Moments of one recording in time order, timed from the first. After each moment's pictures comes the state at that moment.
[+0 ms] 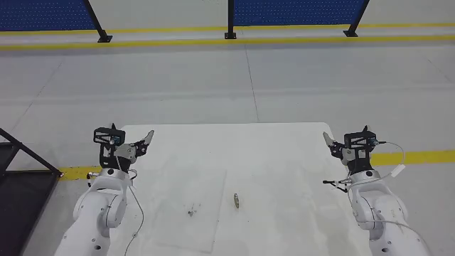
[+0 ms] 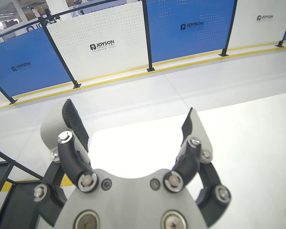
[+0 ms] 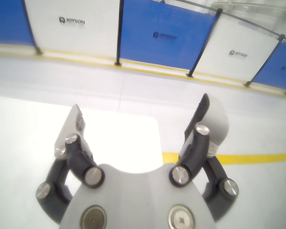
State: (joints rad) left arm 1.73 -1.15 -1.60 -1.80 1.33 0.00 0.00; right arm -1.73 -1.15 1.60 -1.80 -1.33 0.00 0.00
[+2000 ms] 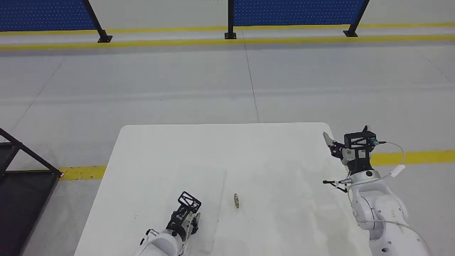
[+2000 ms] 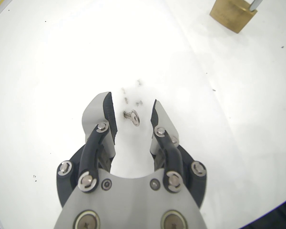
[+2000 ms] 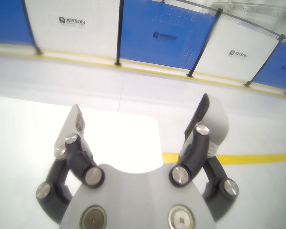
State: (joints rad) left arm 1.97 -1.17 -1.19 -1.85 1.60 0.01 -0.47; right arm -1.73 -1.15 1.60 -1.80 -1.33 0.00 0.00
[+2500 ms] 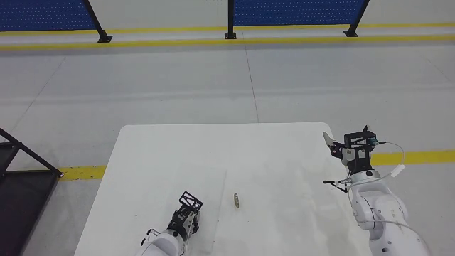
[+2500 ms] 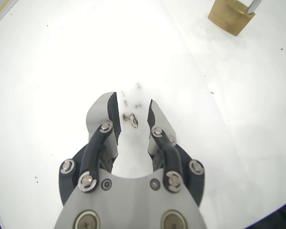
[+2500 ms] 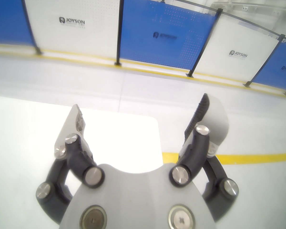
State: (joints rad) left arm 1.97 -1.17 -1.19 -1.85 1.62 0.02 -0.47; right arm -1.73 -1.15 1.60 -1.80 -1.33 0.00 0.00
